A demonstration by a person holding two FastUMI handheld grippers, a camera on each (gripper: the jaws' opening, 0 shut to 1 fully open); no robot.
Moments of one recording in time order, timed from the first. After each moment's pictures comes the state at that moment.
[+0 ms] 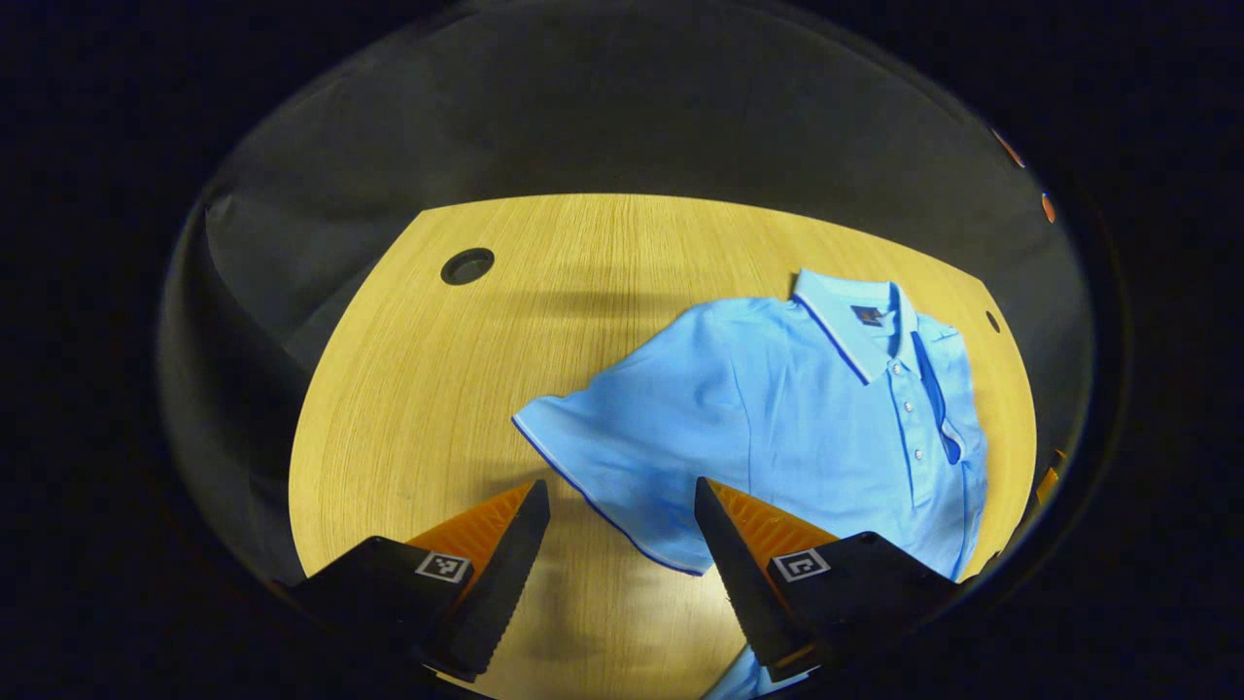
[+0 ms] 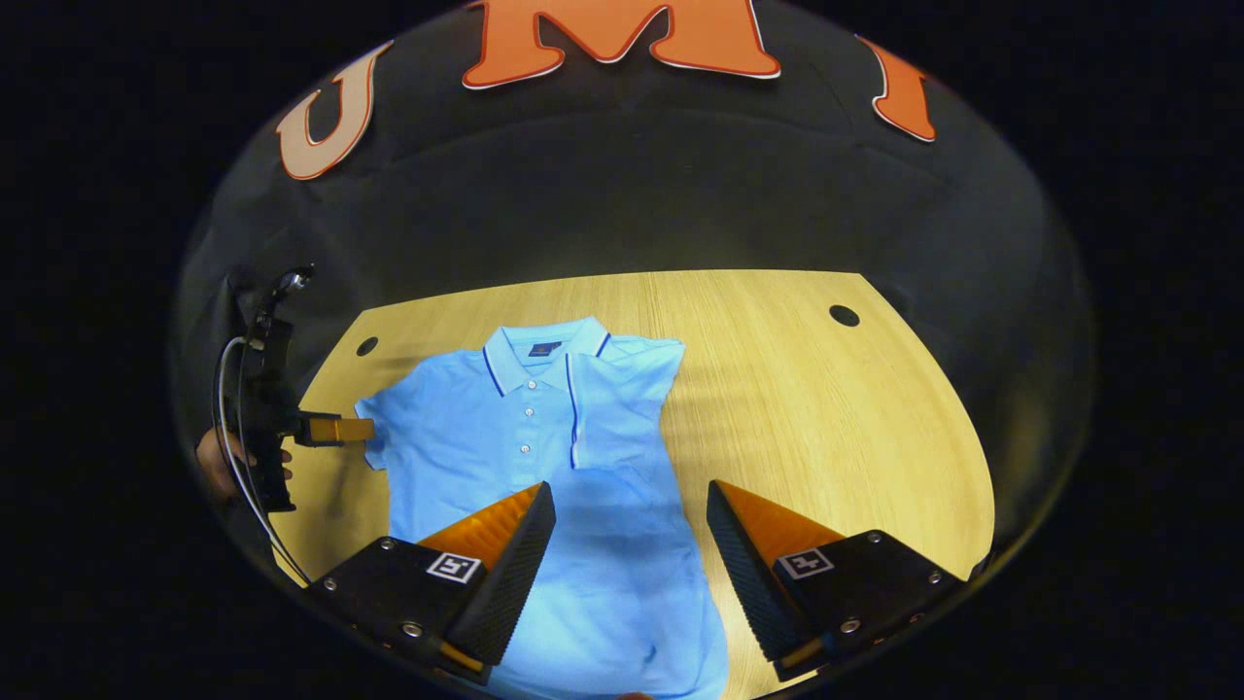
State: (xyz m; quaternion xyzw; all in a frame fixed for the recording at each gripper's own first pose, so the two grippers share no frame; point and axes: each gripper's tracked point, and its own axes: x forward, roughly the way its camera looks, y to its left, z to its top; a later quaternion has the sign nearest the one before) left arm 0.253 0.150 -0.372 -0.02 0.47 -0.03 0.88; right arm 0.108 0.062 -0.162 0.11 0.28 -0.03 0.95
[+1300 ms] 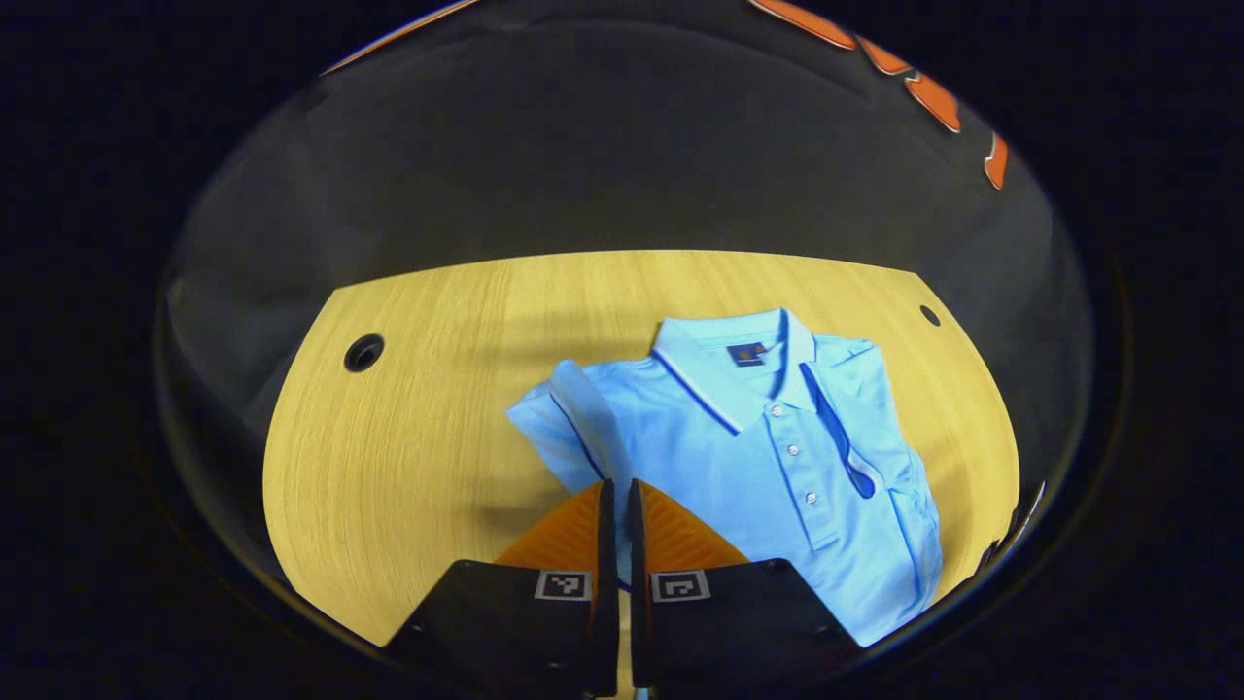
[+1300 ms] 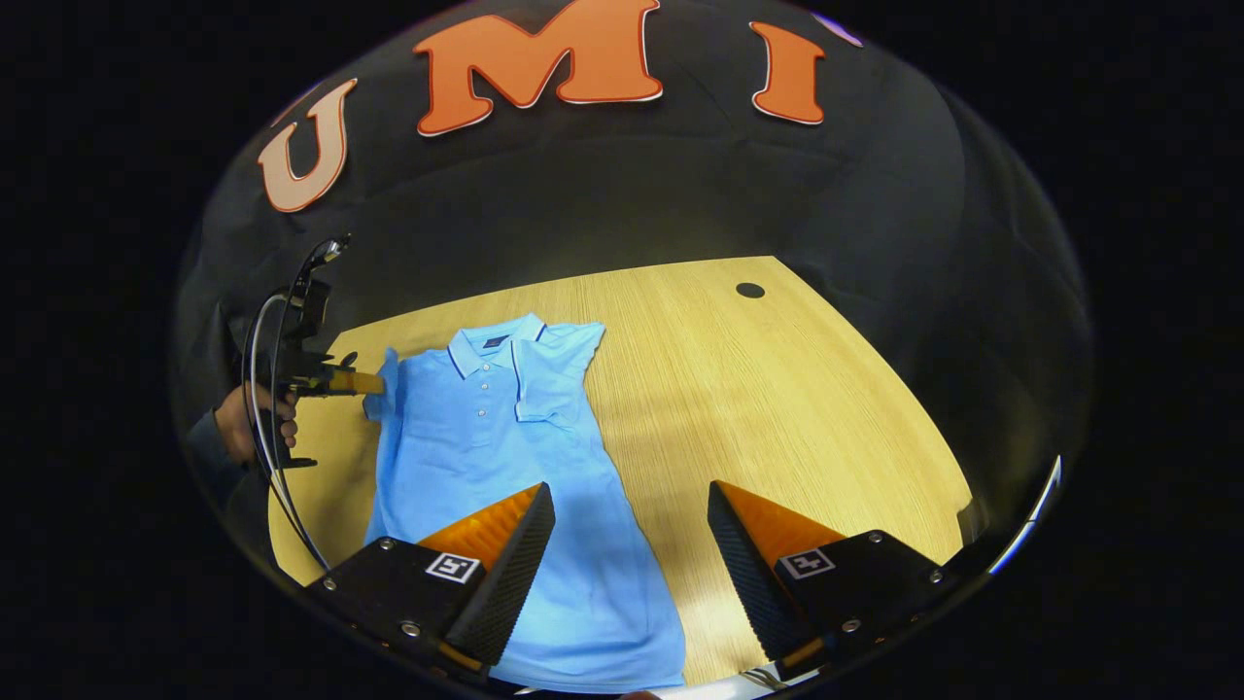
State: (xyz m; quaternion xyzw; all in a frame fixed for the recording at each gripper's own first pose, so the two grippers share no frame) left arm 0.280 0.039 -0.310 0.02 0.40 -0.12 0.91; right arm 0.002 0.019 -0.171 0.15 0.25 -0.11 0.95
